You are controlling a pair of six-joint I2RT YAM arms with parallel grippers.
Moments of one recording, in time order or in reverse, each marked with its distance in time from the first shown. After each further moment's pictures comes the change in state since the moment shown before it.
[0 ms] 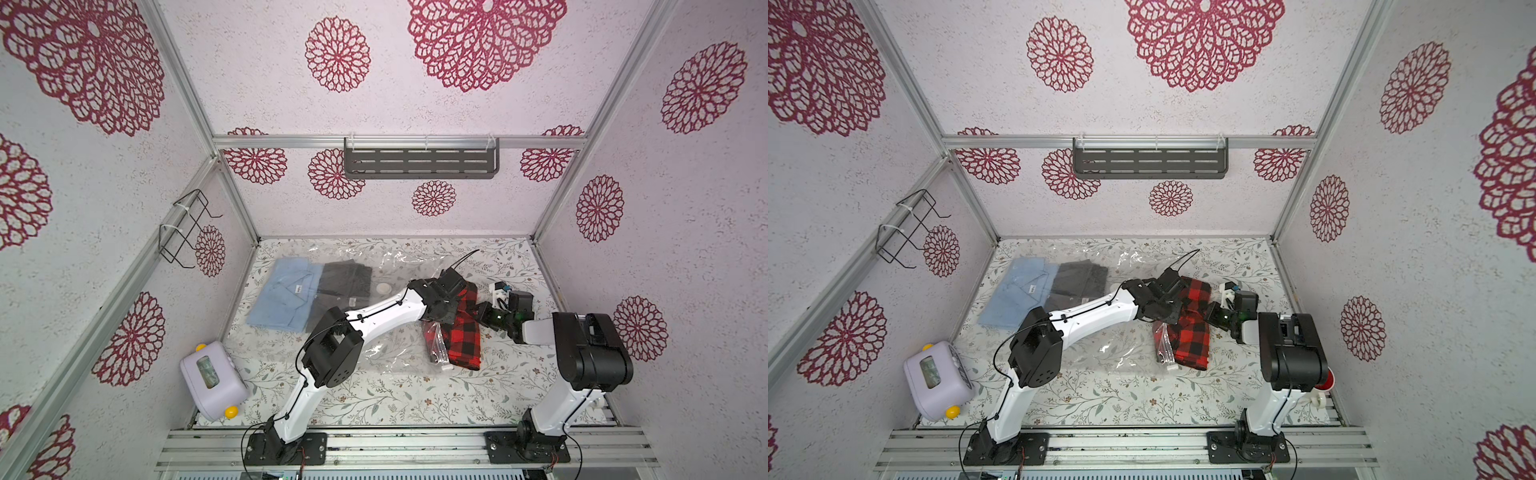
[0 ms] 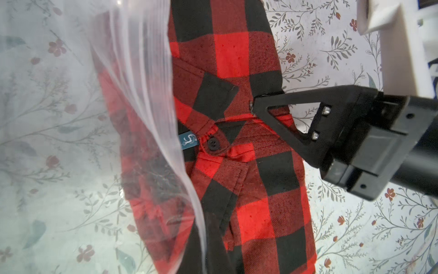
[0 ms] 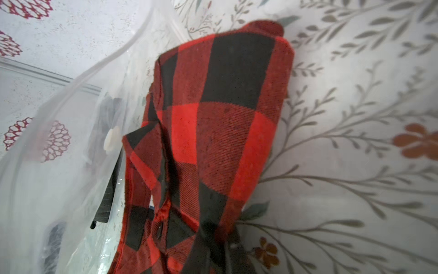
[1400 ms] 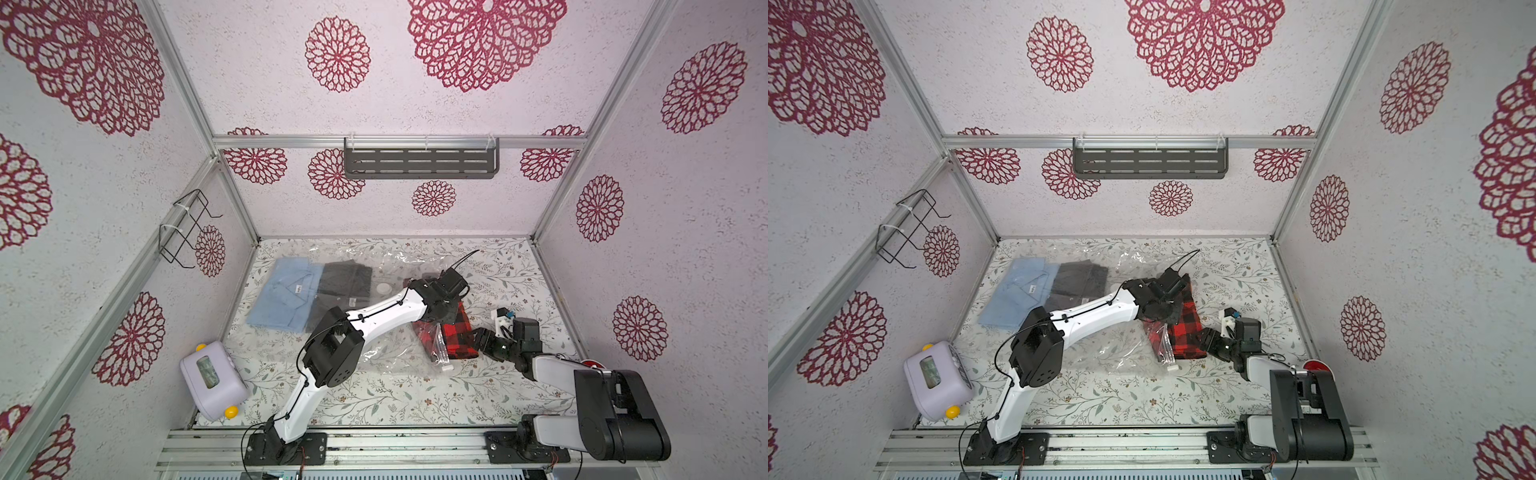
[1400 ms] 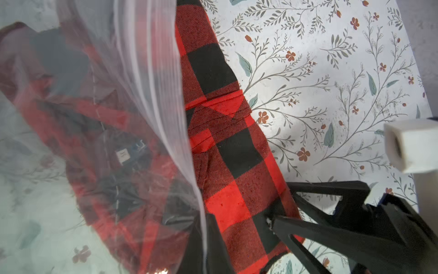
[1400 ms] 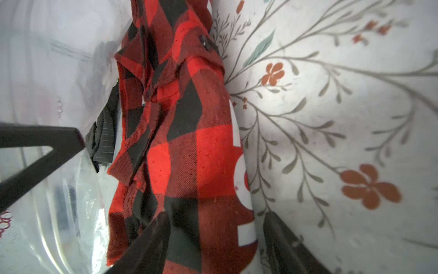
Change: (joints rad) left arm 0.000 0.009 0.006 -0.002 0.011 -0.007; right arm 0.045 -0.383 -0.327 -0.155 0.010 0.007
